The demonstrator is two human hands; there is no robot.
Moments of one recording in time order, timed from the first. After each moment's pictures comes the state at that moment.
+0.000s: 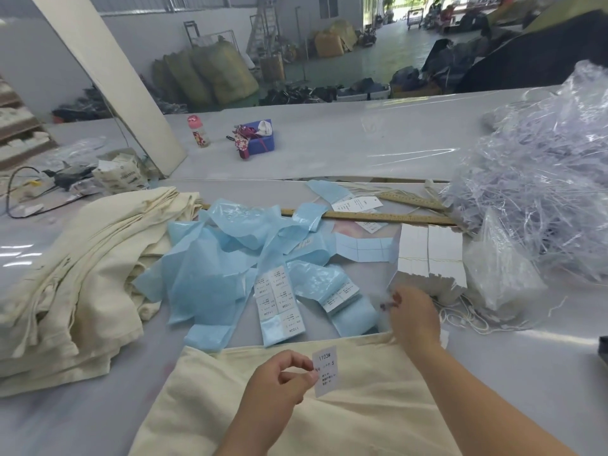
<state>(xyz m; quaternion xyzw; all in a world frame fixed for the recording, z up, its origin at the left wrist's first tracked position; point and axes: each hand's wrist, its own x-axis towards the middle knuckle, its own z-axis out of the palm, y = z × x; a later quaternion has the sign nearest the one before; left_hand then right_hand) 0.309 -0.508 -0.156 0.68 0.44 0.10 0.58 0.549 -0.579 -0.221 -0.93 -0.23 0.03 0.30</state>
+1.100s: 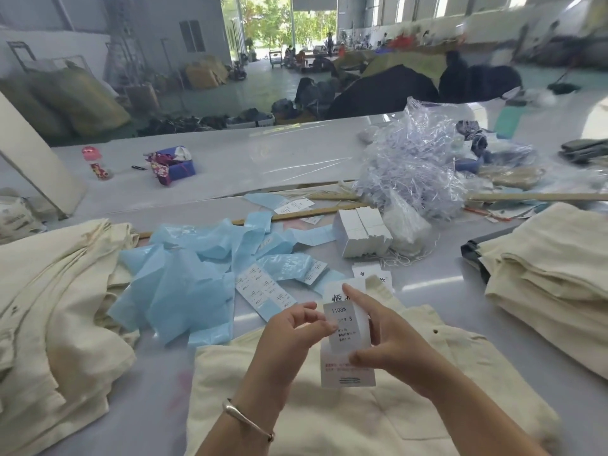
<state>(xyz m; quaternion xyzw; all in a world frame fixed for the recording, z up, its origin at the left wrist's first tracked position) 0.219 -0.486 -0.082 0.67 0.21 0.05 0.72 0.290 -0.644 -0.098 -0.71 -0.22 0.28 0.61</state>
